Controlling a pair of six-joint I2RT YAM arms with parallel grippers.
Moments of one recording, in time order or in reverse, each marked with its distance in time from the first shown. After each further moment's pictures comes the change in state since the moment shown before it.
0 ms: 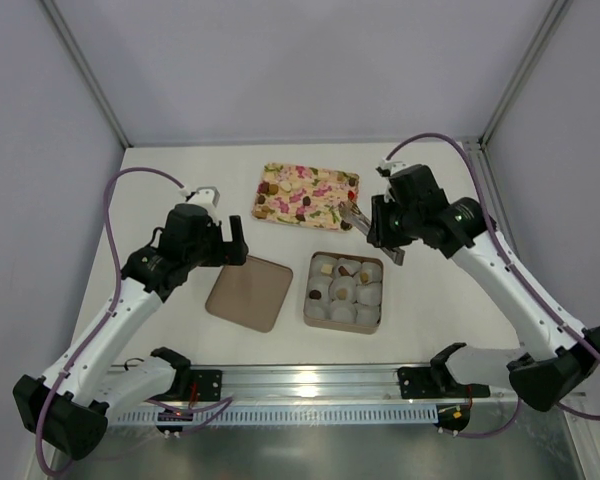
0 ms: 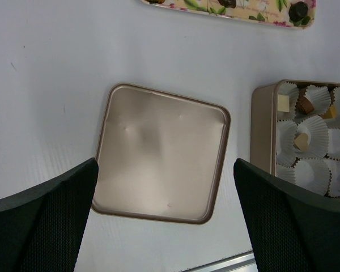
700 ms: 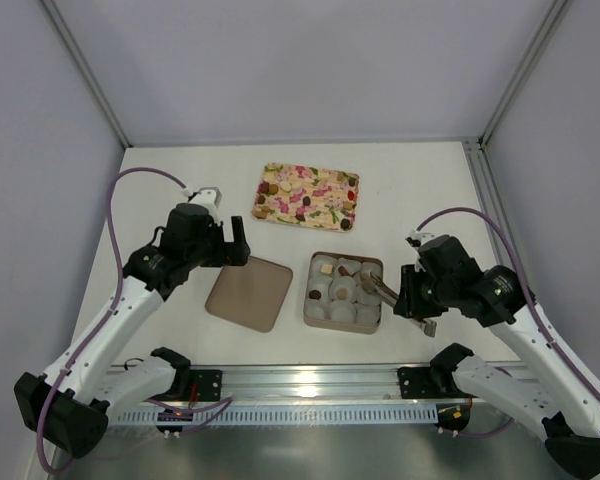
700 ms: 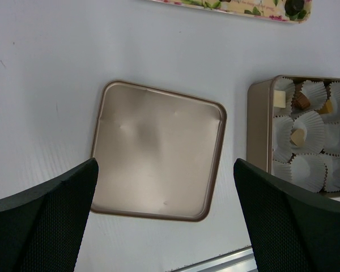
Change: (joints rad) left arm 0.000 0.011 0.000 0.001 0.029 -0.004; right arm 0.042 -0.498 -0.433 -0.225 -0.088 0.148
